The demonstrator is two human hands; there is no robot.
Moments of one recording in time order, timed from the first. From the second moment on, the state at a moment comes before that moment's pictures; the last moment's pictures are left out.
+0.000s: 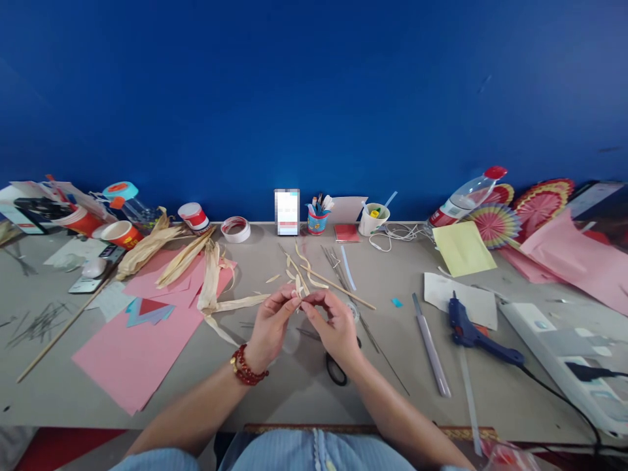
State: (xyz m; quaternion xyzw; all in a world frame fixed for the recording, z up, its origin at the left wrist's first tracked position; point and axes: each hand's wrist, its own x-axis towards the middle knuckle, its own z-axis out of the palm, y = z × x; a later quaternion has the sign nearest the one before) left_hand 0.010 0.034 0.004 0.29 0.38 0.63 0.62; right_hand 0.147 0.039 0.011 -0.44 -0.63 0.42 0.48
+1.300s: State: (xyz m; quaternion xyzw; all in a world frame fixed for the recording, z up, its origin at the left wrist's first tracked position) left_hand 0.007 0.026 0.005 0.41 0.39 0.63 0.53; right_hand 0.146 0.042 0.013 -0.35 -0.43 0.67 0.49
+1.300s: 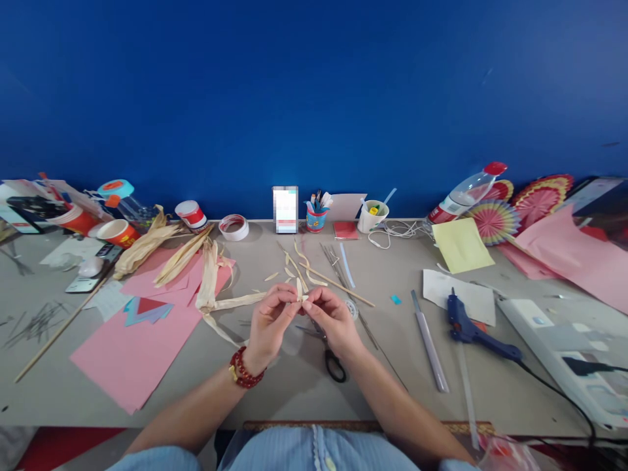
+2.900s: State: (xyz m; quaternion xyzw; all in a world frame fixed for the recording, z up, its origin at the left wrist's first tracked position) left_hand 0.006 0.025 0.007 0.58 0.44 0.56 0.39; right_hand 0.162 0.044 0.025 -0.37 -0.61 0.48 0.52
